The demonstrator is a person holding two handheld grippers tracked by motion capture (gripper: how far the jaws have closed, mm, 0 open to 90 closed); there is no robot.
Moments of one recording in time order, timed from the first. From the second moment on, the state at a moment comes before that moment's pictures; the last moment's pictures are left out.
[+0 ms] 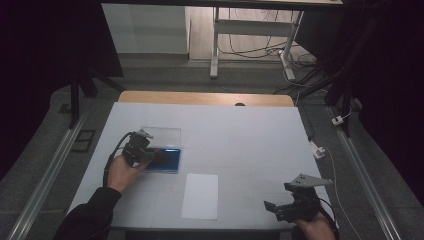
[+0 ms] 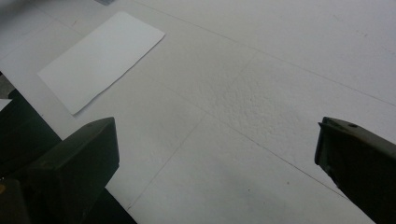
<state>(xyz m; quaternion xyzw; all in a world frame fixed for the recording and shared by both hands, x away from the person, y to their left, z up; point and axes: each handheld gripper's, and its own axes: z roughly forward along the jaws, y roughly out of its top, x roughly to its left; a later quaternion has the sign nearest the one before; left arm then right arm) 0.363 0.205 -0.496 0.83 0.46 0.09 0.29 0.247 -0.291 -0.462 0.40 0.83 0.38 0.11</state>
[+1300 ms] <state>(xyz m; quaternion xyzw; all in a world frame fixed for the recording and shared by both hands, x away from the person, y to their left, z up) 0.350 0.206 -0.478 0.83 0.43 0.13 0.32 0.247 -0.291 -0.462 0.40 0.83 0.38 0.11</state>
